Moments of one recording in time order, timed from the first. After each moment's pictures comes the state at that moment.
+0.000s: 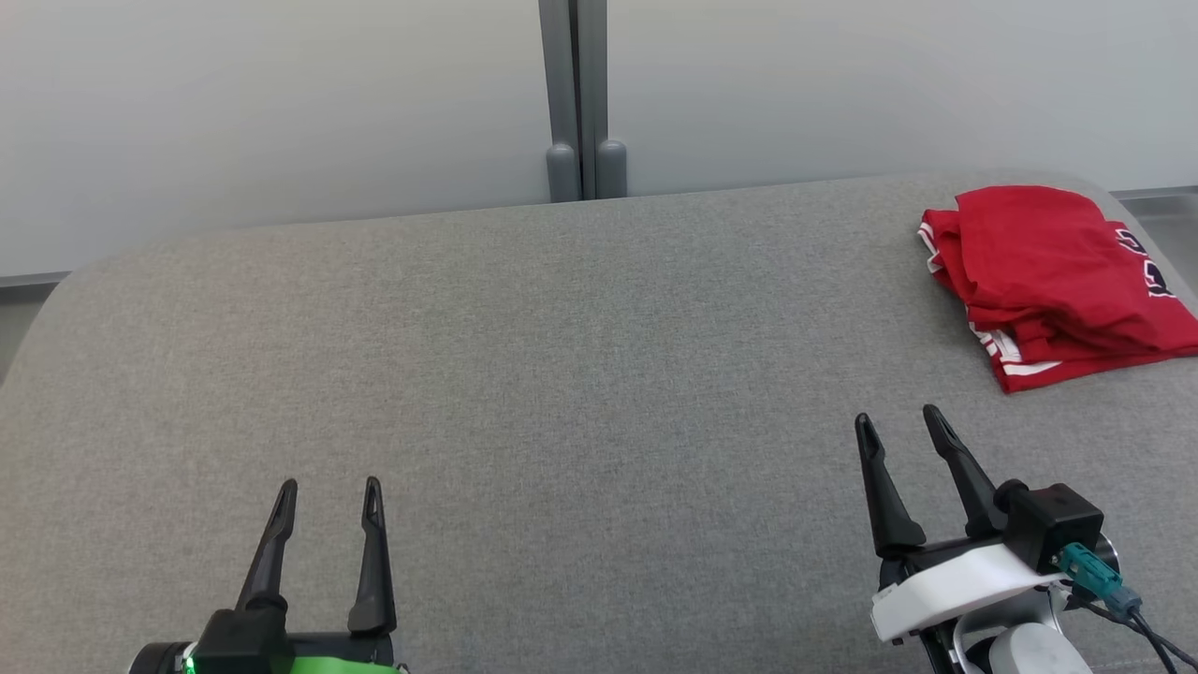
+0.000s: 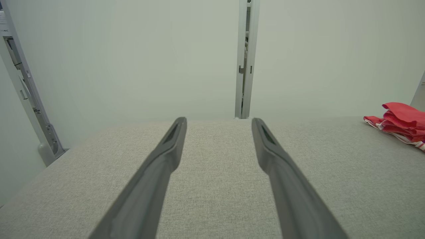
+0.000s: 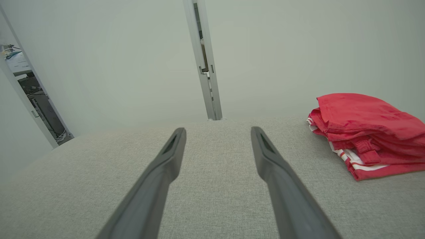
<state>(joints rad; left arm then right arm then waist) 0.13 0.05 -0.10 -0.01 -0.12 0.00 -0.26 -0.03 -0.07 0.09 0.17 0.22 0.13 -0.26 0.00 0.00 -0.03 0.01</state>
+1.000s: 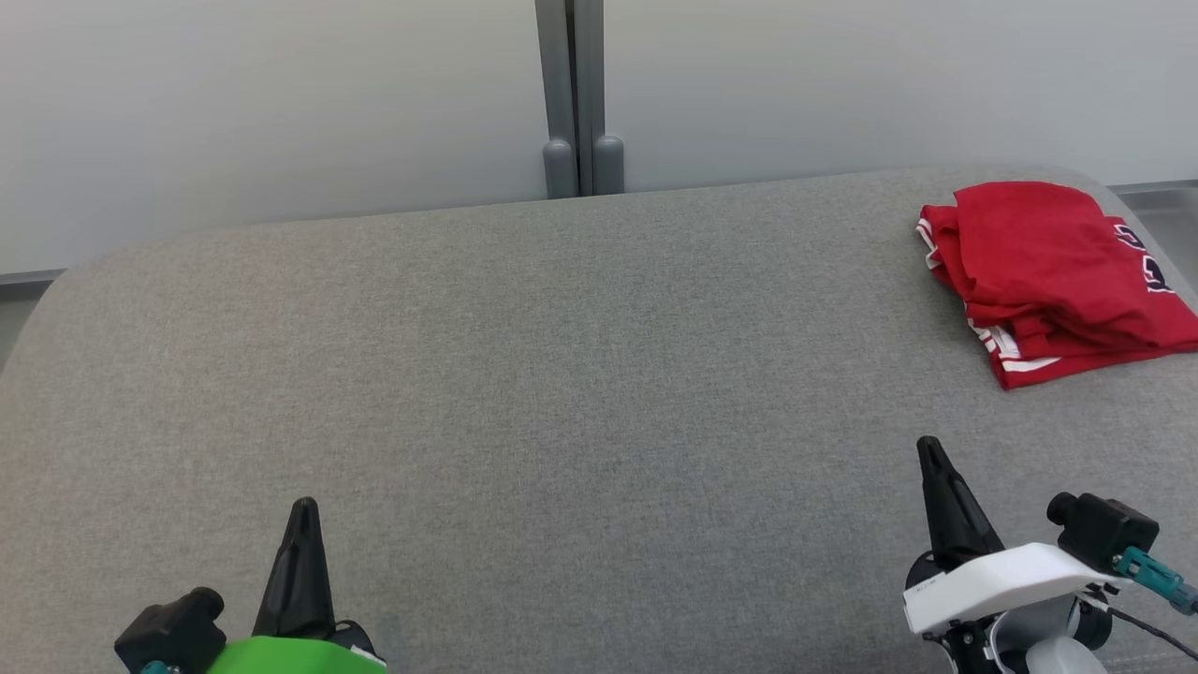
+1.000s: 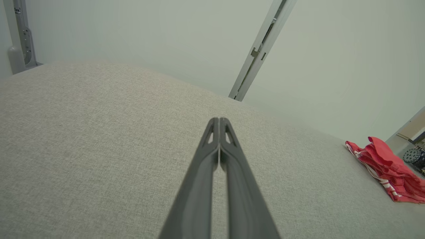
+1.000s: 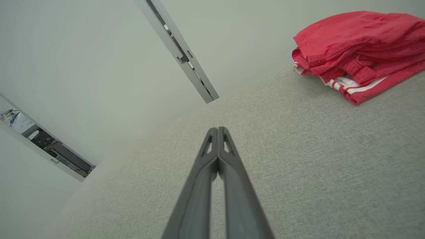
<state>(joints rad) 0.10 0.06 -0.08 0.09 -0.52 -0.02 -0.19 -0.02 -0.07 0.05 0.21 0.59 0.13 -0.18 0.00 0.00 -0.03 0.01</state>
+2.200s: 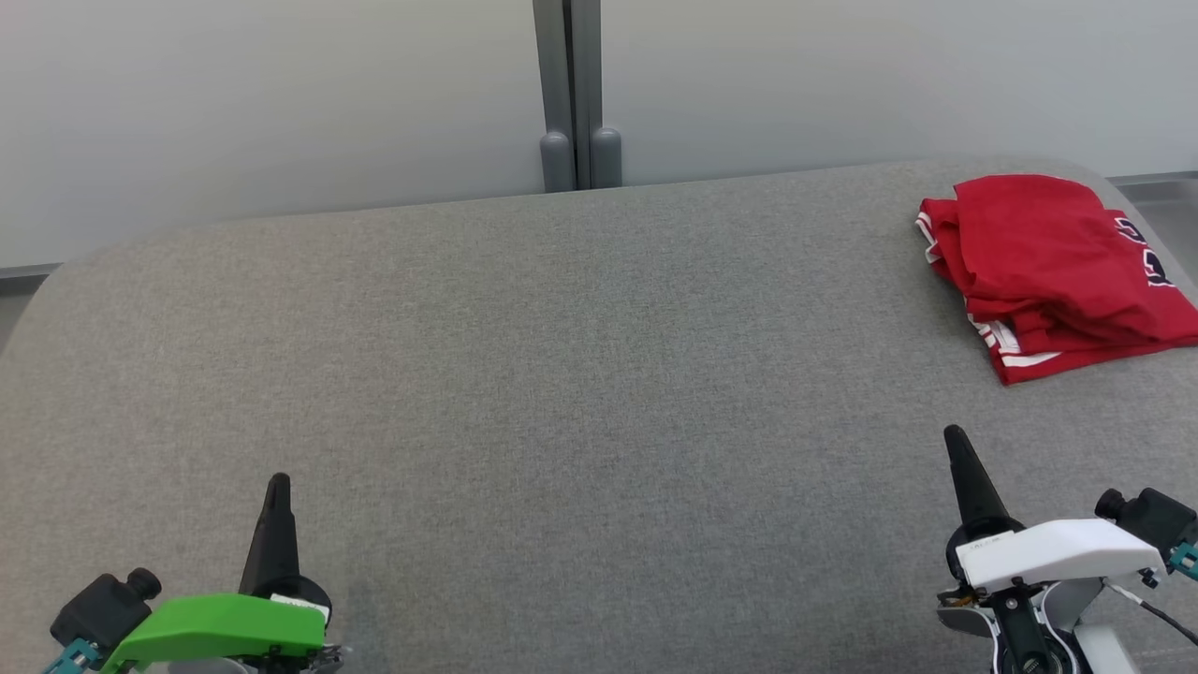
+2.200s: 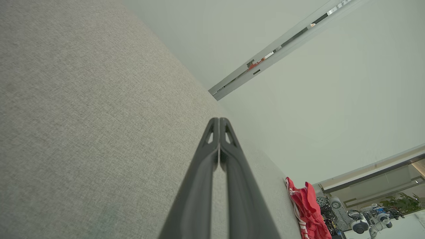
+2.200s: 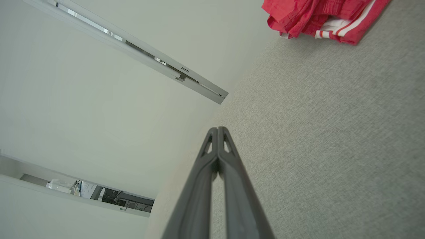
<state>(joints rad) 0.01 0.08 -0.03 0.16 -1.04 -0.07 -0.08 -0.05 -0.07 -0.01 0.23 1.06 0.13 -0.06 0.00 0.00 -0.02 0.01</state>
